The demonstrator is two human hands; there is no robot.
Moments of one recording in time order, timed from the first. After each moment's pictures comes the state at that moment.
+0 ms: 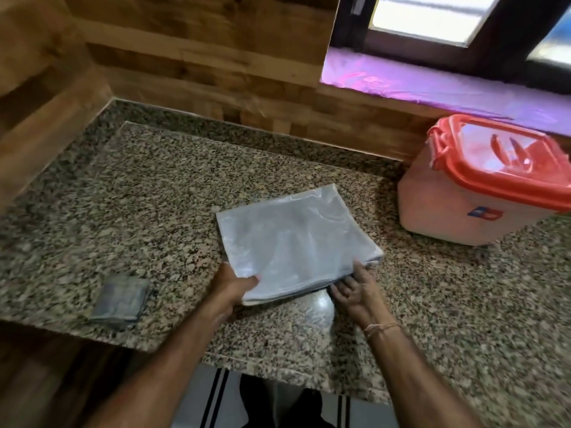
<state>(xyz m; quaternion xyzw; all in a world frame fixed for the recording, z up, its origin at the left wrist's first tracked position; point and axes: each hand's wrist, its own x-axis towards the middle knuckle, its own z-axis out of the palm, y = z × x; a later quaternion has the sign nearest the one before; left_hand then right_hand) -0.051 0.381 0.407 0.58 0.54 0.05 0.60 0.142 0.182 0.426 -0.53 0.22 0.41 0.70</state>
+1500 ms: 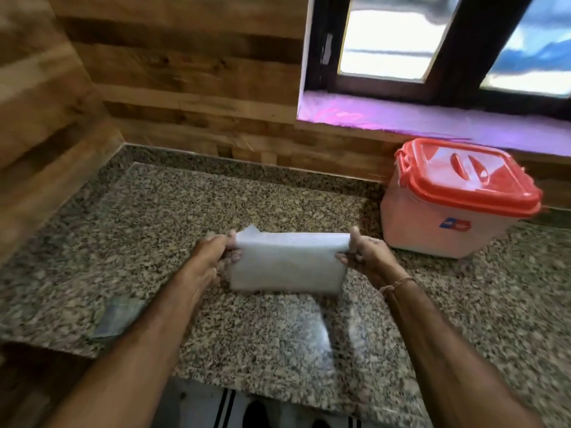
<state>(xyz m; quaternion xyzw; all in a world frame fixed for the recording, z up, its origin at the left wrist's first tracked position) -0.006 0.421 0.513 0.49 0.52 0.16 0.68 0.212 0.187 0.521 -0.67 0.00 0.37 0.64</state>
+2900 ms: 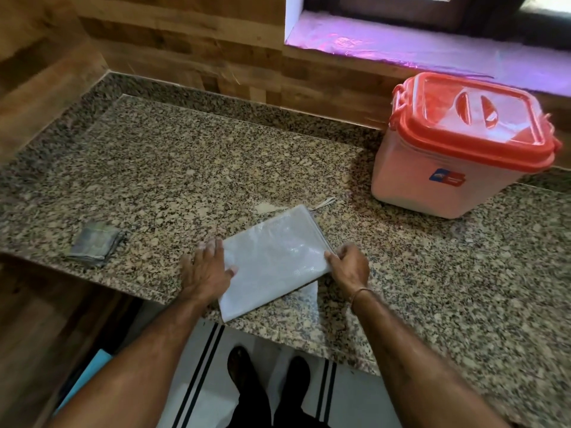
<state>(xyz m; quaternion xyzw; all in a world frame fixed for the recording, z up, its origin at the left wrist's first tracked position) -0.041 0.269 0.402 0.85 0.47 -0.19 0.09 0.192 0.090 0.404 -0.90 -0.14 0.25 0.33</state>
